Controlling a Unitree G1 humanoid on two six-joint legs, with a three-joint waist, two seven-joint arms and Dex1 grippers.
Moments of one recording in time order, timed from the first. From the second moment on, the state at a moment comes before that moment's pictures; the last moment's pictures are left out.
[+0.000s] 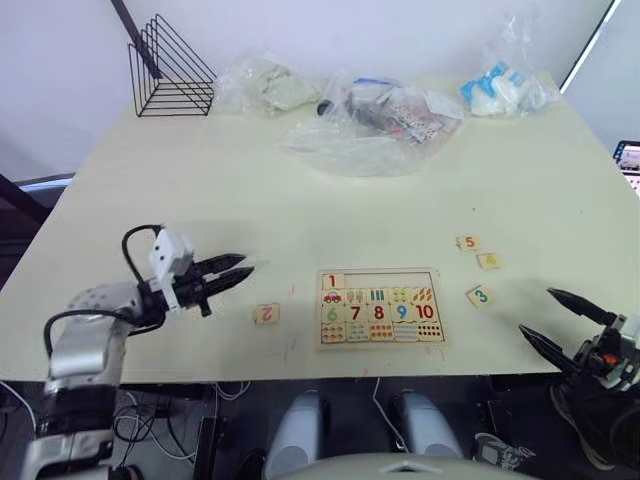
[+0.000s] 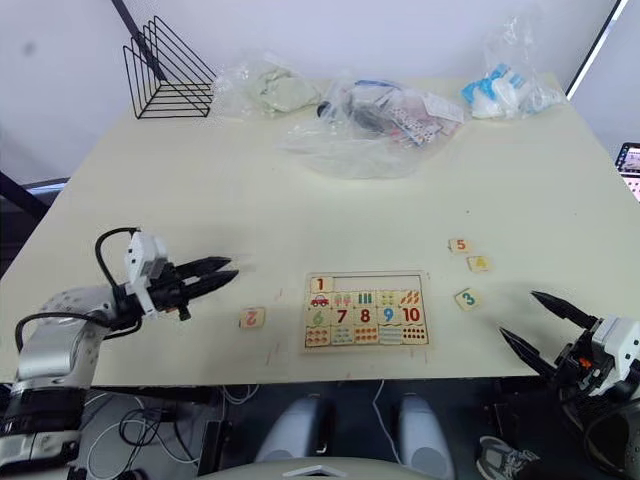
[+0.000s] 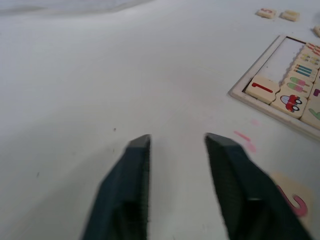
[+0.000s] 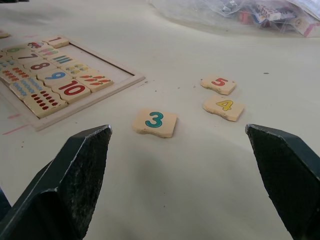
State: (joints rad) left arm -0.04 0.72 0.31 0.06 -0.44 0.23 -1.17; right arm 0.28 -0.56 -0.45 0.14 0.56 -0.29 1.22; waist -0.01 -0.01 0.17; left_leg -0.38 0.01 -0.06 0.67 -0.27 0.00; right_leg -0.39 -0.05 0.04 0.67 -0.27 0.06
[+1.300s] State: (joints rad) left arm 0.30 0.71 0.42 0.00 -0.51 0.04 -1.28; right arm 0.37 -0.62 -0.49 0.13 0.61 -0.21 1.26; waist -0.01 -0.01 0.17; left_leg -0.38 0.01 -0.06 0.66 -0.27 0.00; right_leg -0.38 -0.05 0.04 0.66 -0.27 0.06
